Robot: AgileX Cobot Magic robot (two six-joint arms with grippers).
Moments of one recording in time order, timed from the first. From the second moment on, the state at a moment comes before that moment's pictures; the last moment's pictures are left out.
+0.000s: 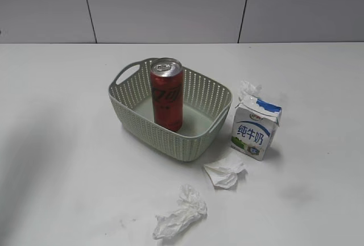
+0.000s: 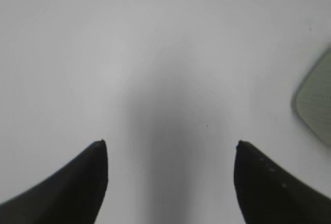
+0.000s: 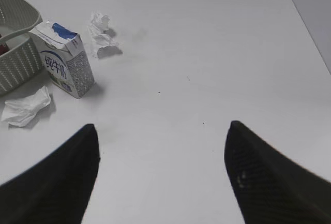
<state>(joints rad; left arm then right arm) 0.01 1.63 -1.48 -0.15 1.22 0.14 0.05 -0.01 -0.42 0.11 0.94 -0.03</state>
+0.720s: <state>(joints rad) 0.00 0.98 -0.73 -0.12 1.20 0.14 0.05 -0.01 -0.42 0.11 0.94 -0.03</state>
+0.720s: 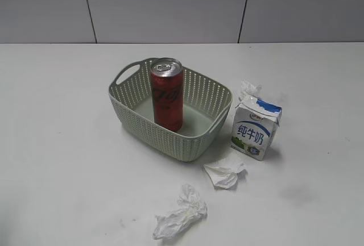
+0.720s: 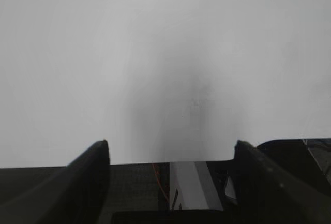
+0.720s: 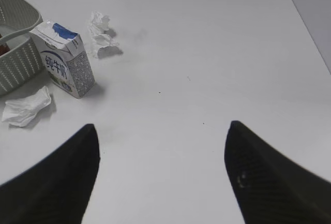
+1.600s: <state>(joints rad) 0.00 0.32 -0.51 -0.13 1.05 0.13 0.05 -0.01 -0.42 0.11 0.94 -0.03</state>
